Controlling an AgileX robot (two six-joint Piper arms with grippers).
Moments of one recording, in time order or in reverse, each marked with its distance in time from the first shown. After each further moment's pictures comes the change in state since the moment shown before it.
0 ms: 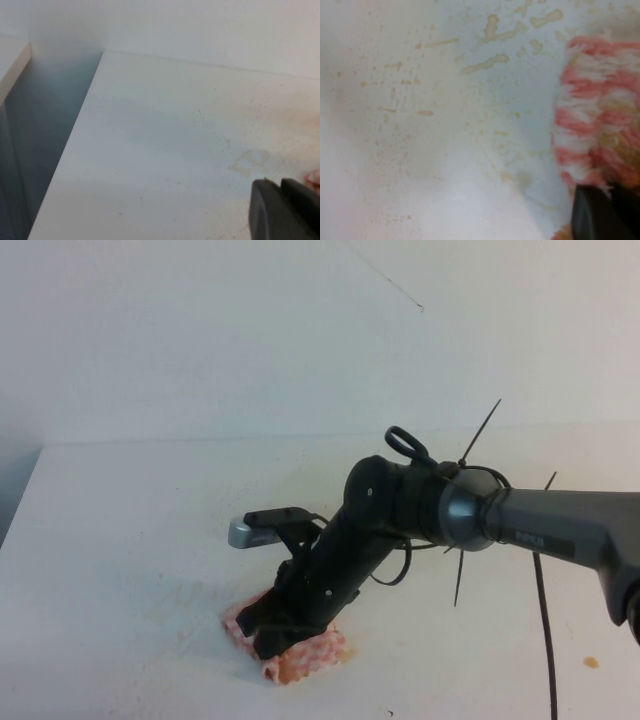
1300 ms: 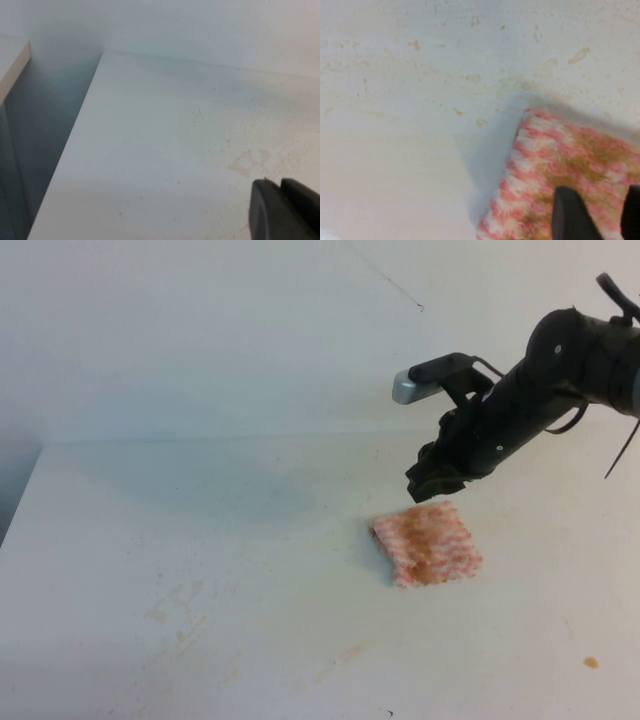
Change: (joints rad) right arm -0.364 -0.187 -0.035 -0.264 0.033 -0.160; left arm 0.000 0.000 0.000 0.000 0.000 0.000
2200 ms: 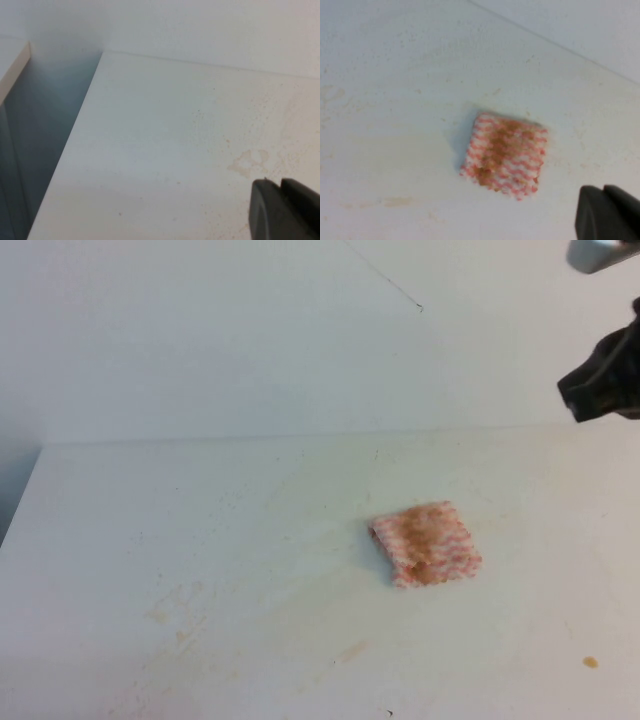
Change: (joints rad) right arm 0.000 -0.725 0.317 -0.244 0.018 0.250; left arm 0.000 0.000 0.000 0.000 0.000 0.000
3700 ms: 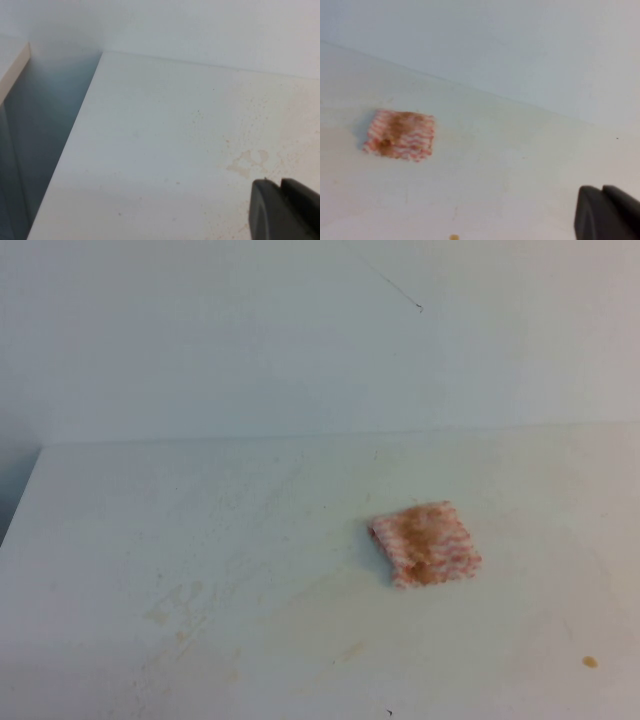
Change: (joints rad) right arm -0.223 -1.146 0.797 -0.128 -0.127 0.006; left arm 0.000 0.000 0.000 0.000 0.000 0.000
